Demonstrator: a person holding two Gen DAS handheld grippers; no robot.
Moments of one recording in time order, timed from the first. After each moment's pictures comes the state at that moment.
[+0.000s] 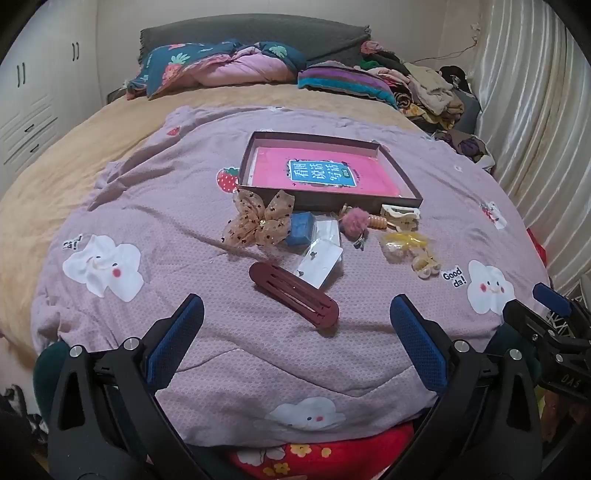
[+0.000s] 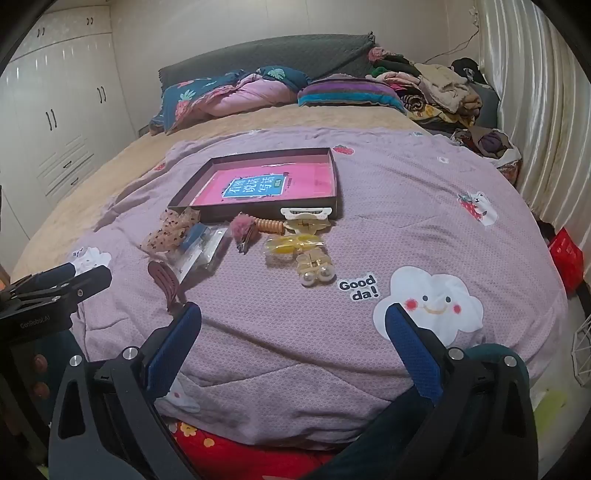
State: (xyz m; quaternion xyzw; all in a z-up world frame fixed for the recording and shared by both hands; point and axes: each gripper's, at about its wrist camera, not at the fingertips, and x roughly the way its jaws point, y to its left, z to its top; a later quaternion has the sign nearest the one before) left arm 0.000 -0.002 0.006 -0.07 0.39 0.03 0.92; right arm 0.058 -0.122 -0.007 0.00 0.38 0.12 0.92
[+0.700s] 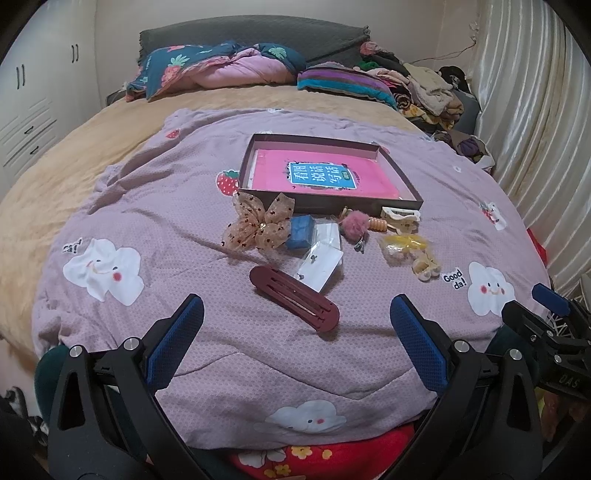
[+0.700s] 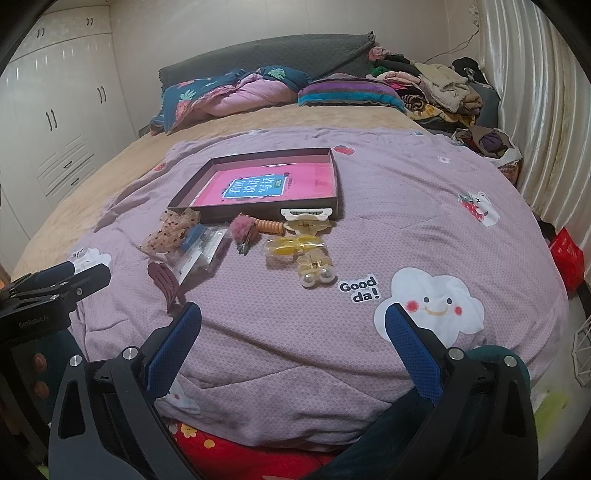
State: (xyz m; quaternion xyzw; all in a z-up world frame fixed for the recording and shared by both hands) left arm 0.006 -0.001 0.007 -0.07 0.39 0.03 0.92; right arm 0.060 -0.124 -0.005 0.00 0.38 0.12 0.92
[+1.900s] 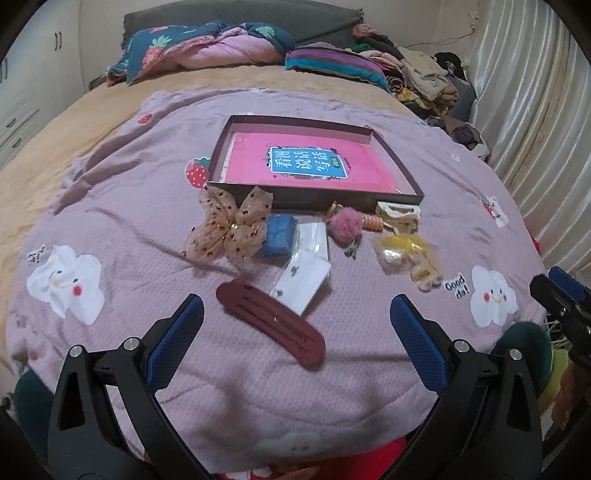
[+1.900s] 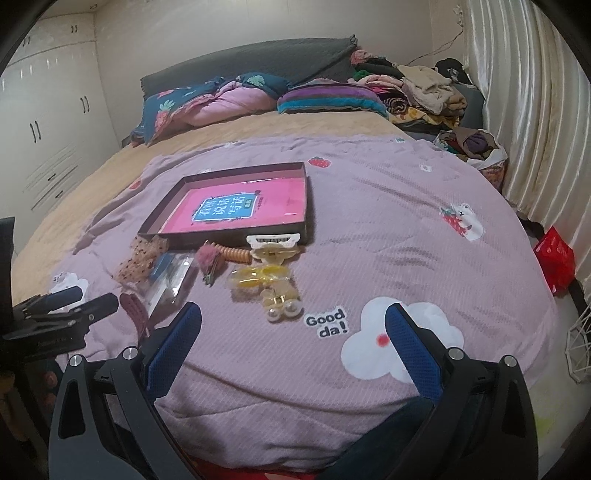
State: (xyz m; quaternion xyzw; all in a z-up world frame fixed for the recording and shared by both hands) left arm 0.060 -0.006 -0.016 -0.08 0.43 0.00 0.90; right arm 0.101 -0.147 0.006 0.00 0.38 0.09 0.92
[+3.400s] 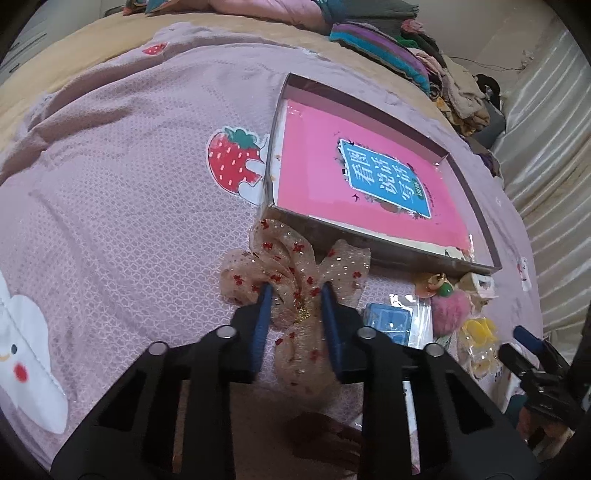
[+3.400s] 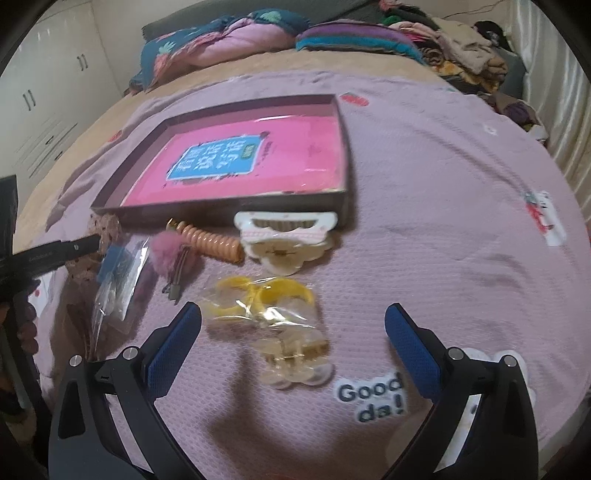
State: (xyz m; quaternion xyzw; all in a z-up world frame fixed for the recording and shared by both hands) left arm 0.169 0.093 -0.082 -0.19 0.48 -0.01 0.86; right arm 0.228 -0.109 -0.081 -0.01 0.49 0.13 0.86
